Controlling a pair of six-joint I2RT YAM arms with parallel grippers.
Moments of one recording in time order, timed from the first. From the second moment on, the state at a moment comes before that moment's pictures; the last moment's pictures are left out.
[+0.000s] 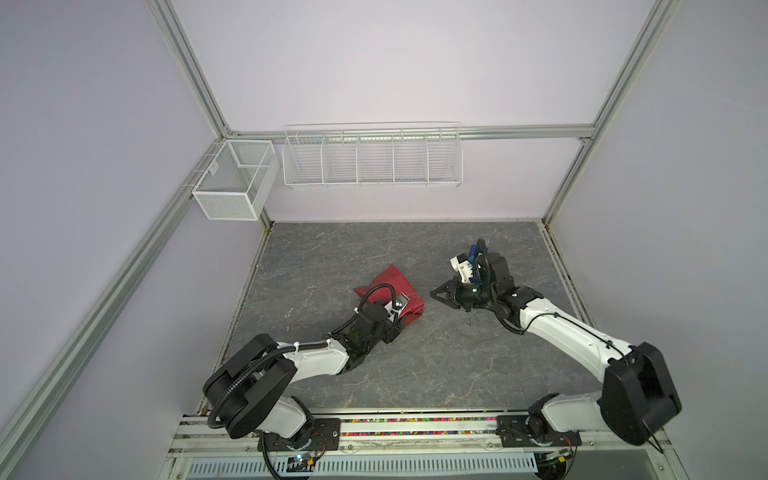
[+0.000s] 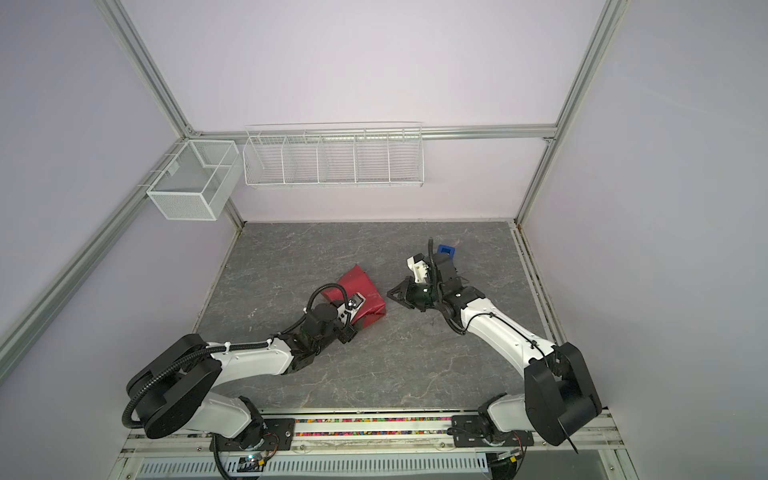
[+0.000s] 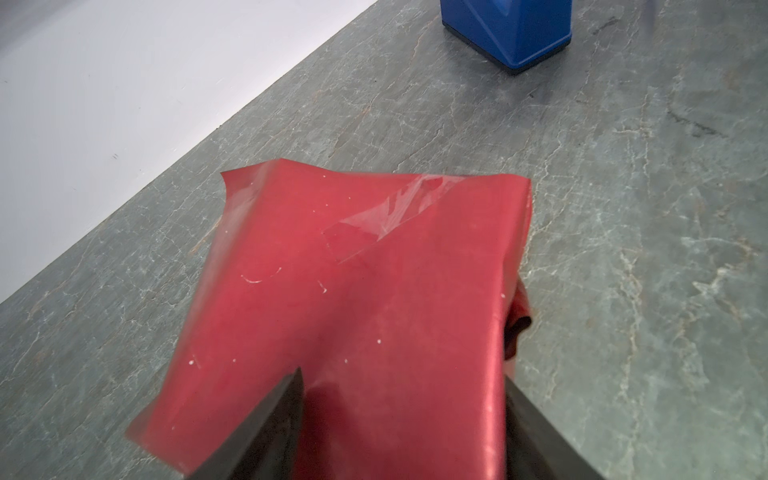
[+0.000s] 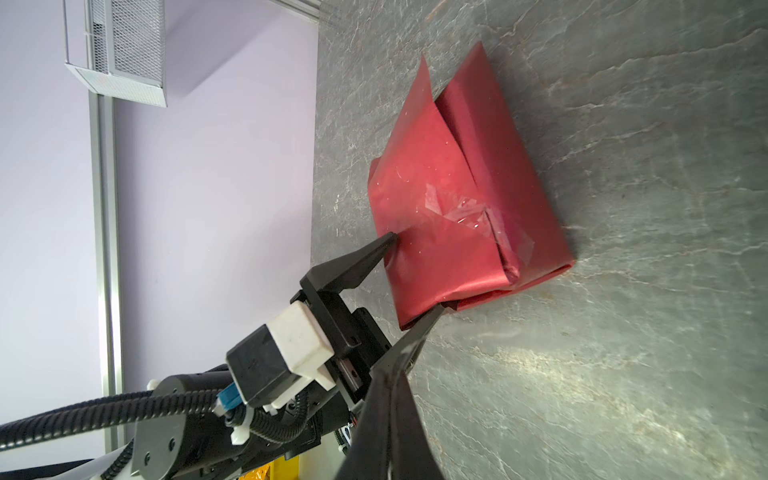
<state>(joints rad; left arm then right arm) -0.83 1.46 0.50 0.46 -0.20 0.24 0.49 1.38 0.92 -0.19 -0.60 0.87</state>
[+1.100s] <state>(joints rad) -0.83 1.46 0.50 0.46 -0.21 0.23 0.56 1.66 1.01 0.11 -0.74 0.96</state>
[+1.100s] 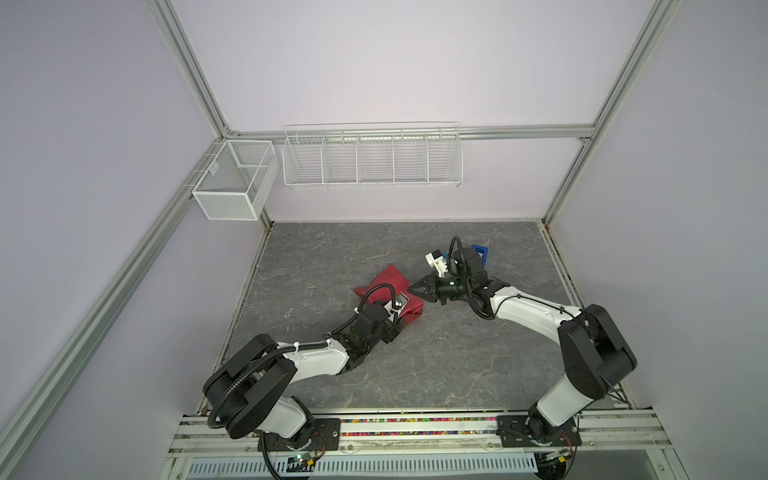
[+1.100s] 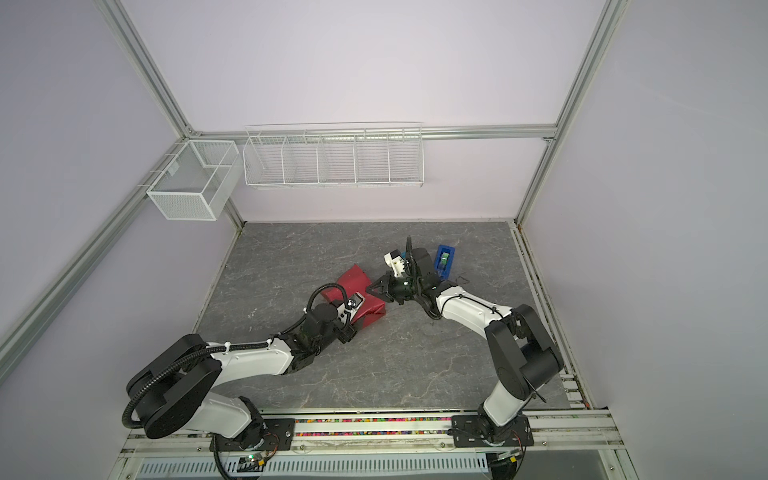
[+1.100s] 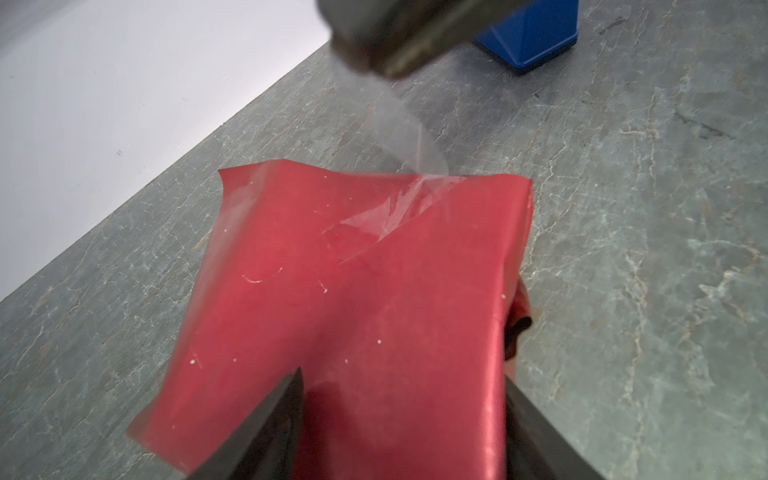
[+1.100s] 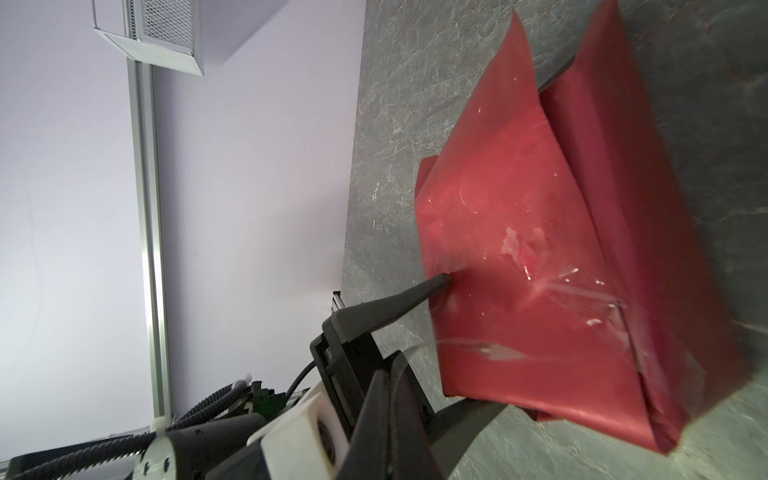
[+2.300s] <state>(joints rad) -0.83 1.46 0.50 0.46 -0.21 0.23 0.64 1.67 0.83 0.29 -0.69 1.07</state>
